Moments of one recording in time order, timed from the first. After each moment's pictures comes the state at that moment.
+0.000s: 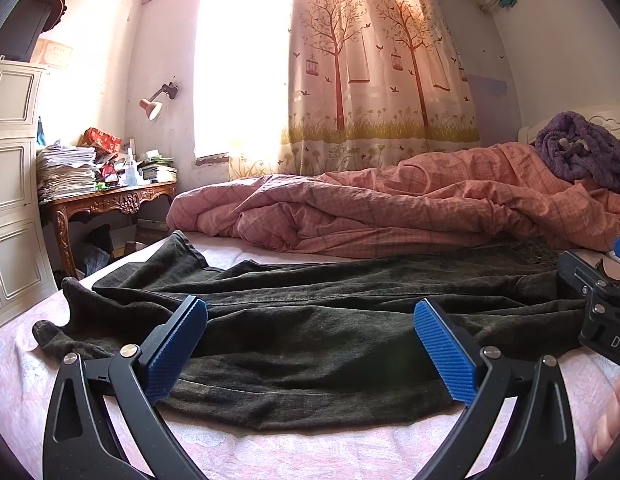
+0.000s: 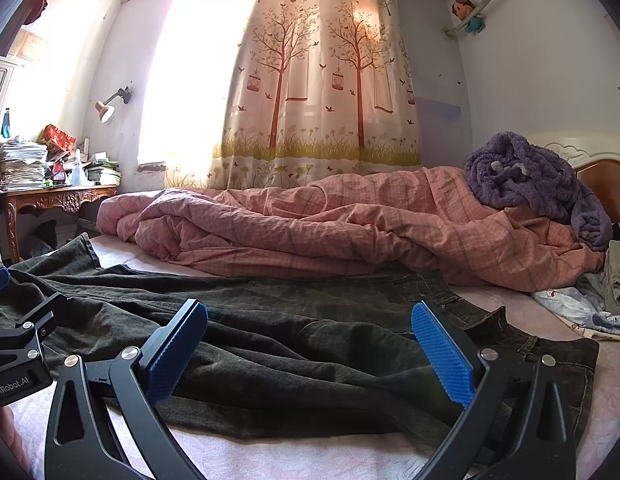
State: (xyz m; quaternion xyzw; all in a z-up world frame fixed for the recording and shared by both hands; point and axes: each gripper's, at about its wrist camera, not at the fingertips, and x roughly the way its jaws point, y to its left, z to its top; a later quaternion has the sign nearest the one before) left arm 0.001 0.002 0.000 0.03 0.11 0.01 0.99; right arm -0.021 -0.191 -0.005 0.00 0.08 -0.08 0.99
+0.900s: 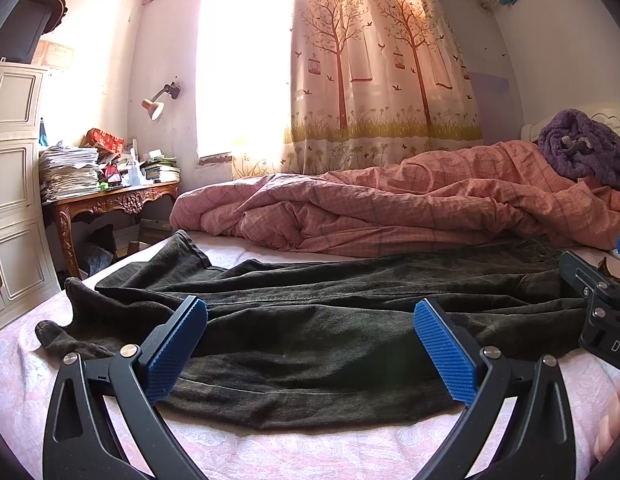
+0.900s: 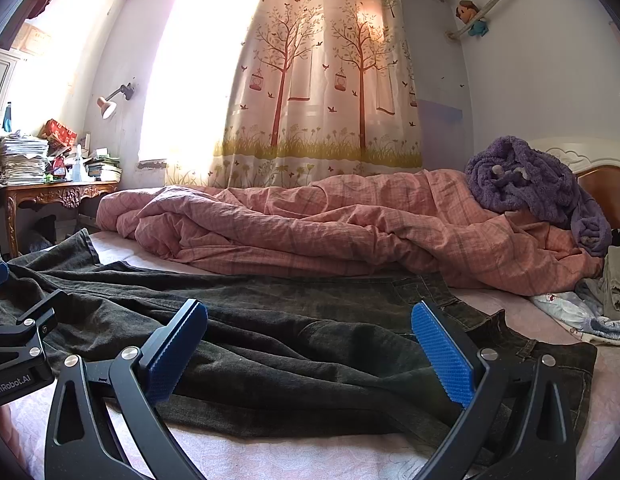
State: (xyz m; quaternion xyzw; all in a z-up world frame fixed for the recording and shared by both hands) left arm 0.004 0.005 -0.002 0.04 0.11 0.01 0.99; right arm -0.021 -0.191 -0.005 0.00 0.08 -0.08 0.99
